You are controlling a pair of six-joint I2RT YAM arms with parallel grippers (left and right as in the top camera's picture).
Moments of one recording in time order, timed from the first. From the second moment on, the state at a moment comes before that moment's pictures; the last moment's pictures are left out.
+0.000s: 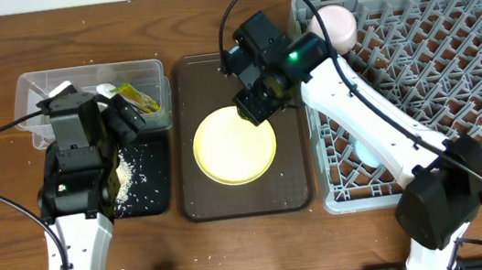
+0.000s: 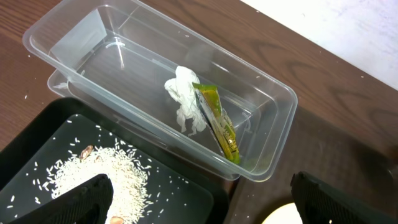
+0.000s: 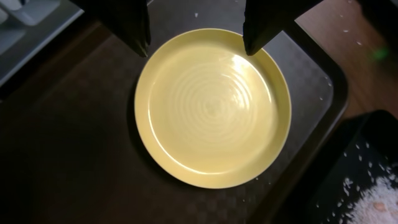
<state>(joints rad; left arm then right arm) 0.02 1.12 0.97 -0.58 -0.17 -0.47 0.61 1.93 1.77 -1.05 -0.20 -0.04</state>
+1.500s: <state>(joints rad) 0.02 1.12 0.97 -0.58 -0.17 -0.47 0.60 2.22 1.77 -0.93 0.00 -0.19</state>
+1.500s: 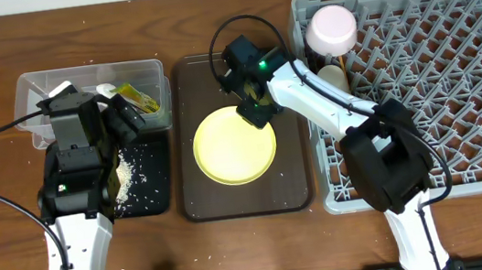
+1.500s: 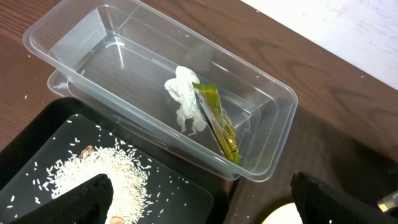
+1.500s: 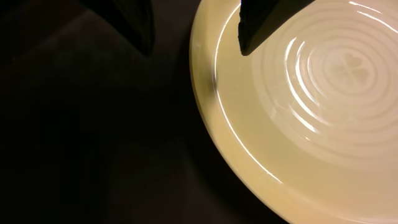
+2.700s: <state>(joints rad) 0.02 1.12 0.97 -0.58 -0.17 -0.47 0.60 2.00 2.03 -1.19 0.22 -0.10</state>
